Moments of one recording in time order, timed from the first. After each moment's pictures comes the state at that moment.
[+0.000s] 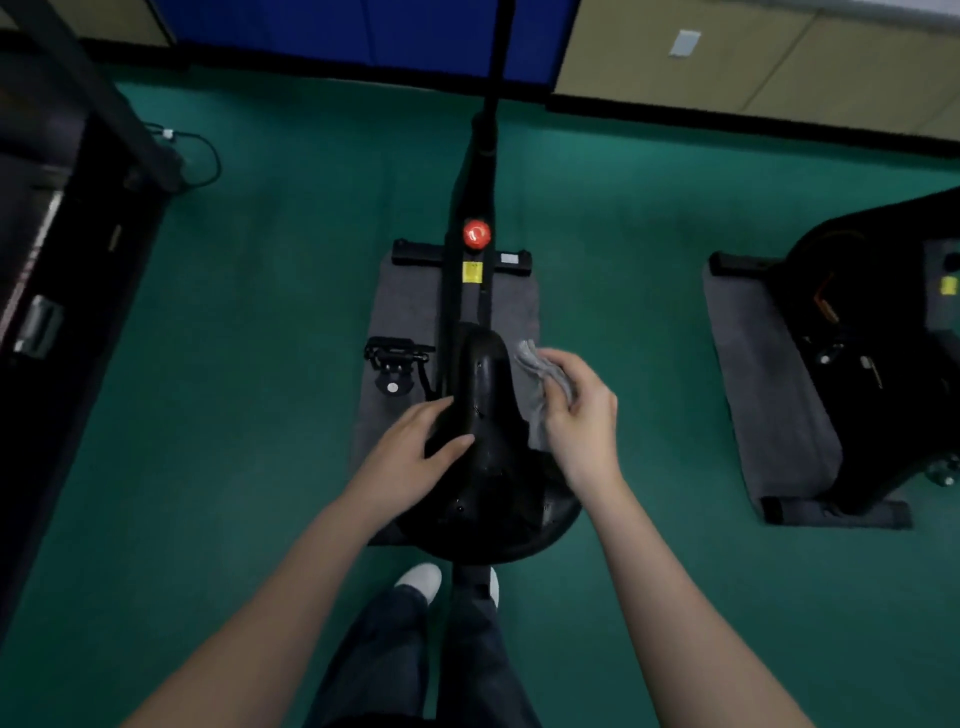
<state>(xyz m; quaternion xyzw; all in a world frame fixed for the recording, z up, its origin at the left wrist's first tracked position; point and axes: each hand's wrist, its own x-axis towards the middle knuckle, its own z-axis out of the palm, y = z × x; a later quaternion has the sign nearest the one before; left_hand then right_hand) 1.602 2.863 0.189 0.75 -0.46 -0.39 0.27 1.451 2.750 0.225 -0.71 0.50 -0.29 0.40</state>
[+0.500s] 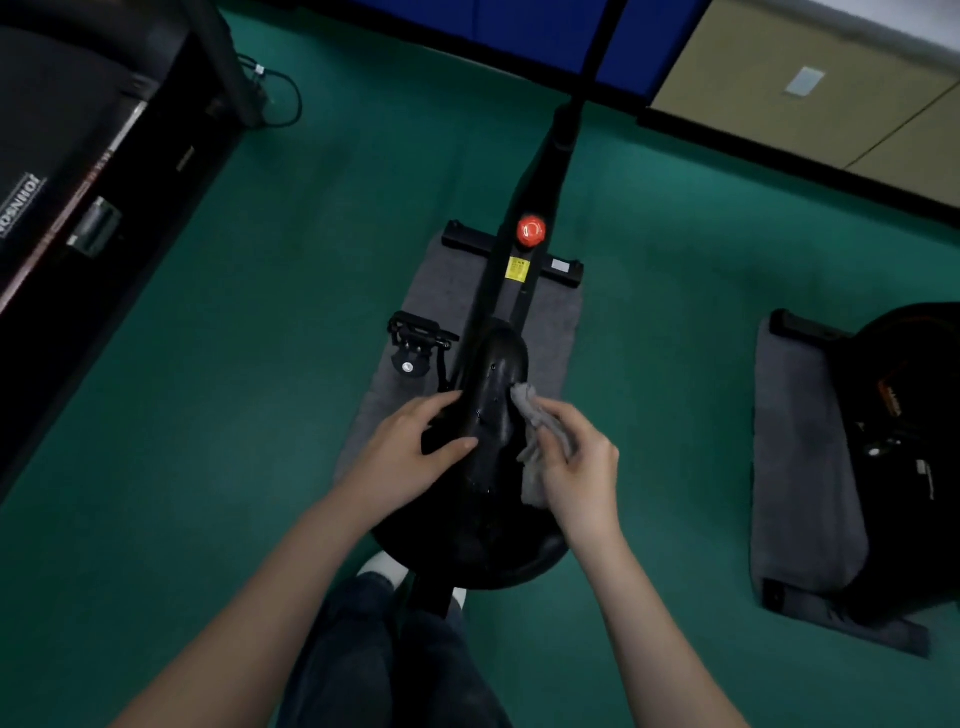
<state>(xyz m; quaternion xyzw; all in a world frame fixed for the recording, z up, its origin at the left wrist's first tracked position) 1.584 2.856 0.170 0.77 -0.36 -0.38 0.36 1.435 2.743 0.192 -0.75 0.44 -0.21 0.45</state>
